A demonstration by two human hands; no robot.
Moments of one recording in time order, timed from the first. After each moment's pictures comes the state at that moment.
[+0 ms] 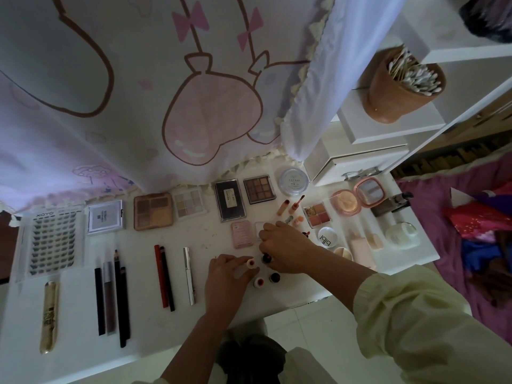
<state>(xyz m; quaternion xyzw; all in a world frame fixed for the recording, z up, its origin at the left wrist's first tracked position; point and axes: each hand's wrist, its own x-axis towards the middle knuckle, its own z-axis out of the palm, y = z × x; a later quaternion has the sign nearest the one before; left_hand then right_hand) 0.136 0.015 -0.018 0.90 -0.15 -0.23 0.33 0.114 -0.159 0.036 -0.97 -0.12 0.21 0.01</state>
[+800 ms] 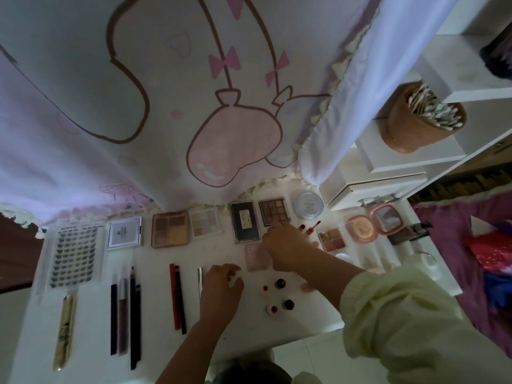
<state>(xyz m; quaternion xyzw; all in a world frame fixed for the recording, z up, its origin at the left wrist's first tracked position) 0.175 0.030 -0.014 0.88 -0.12 -0.25 0.38 0.174 -0.149 0.052 -0.96 -0.01 0.27 -0.05</state>
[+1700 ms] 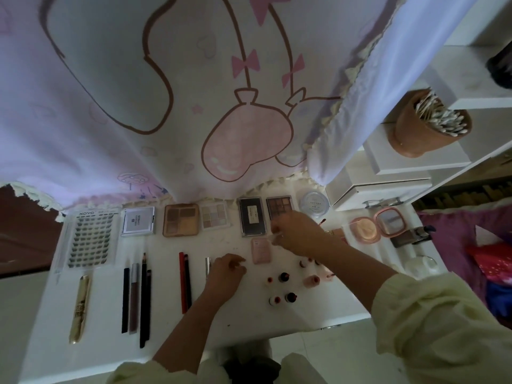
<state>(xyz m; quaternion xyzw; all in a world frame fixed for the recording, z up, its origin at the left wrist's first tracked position) 0.194 0.033 -0.007 0.83 -0.06 -0.37 0.42 0.170 -0.158 0.087 -0.97 0.08 0.18 0.16</state>
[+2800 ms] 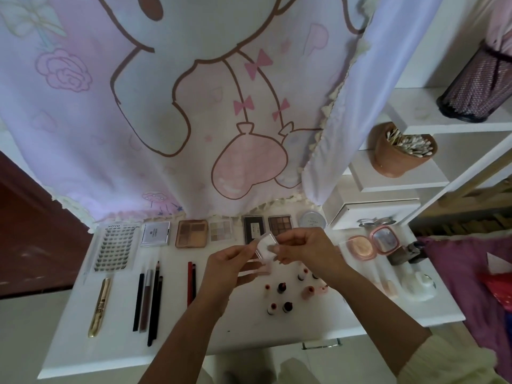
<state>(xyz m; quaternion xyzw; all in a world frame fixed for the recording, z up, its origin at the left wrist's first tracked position) 0.154 0.035 0.141 0.66 0.03 -0.34 0.67 0.101 -0.143 0.149 -0.72 0.20 0.03 0.67</state>
